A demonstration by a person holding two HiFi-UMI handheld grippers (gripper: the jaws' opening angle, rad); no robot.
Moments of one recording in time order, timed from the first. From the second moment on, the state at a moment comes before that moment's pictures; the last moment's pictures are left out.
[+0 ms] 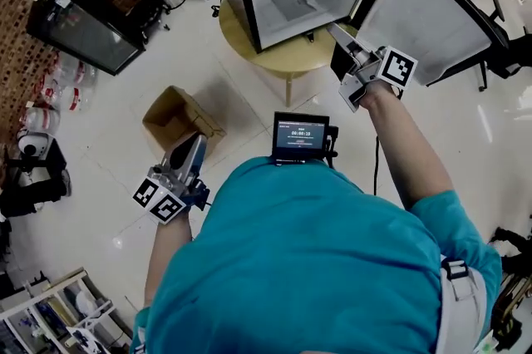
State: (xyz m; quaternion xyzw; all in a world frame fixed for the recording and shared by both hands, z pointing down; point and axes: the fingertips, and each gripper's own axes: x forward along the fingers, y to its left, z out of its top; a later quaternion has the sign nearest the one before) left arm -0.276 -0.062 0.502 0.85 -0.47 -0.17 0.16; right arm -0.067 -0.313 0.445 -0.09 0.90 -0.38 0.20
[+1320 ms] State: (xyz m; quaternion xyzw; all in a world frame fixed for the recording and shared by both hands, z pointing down) left arm 0.057 0.188 0.438 0.79 -0.57 -0.18 0.13; right arm 0.250 -0.003 0.379 0.05 0.96 -0.27 0.08
